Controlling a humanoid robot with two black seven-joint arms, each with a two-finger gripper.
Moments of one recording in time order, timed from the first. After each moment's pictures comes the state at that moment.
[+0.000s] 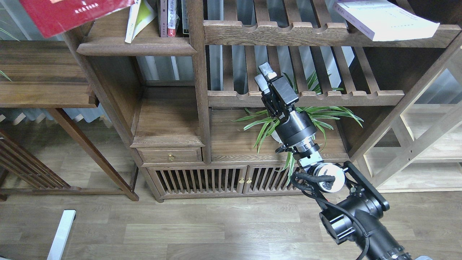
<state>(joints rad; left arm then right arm) -0.55 0.54 -1.68 -1.51 0.11 -0.49 0.48 0.31 0.02 1.16 1.18 0.10 0.55 -0.03</state>
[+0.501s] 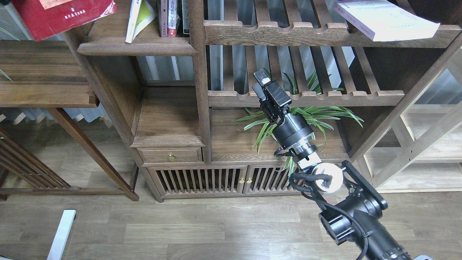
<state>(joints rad) -0.55 0.50 -1.71 -1.50 0.39 -0.49 0.46 0.31 0.02 1.15 1.16 0.09 0.48 -0.03</state>
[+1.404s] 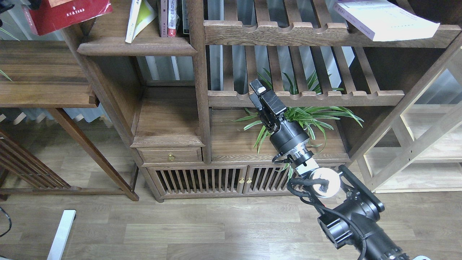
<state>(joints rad) -0.60 0.44 -1.69 -1.52 0.71 -0.42 0.42 0.30 0.01 1.12 1.12 0.09 0.48 -0.03</state>
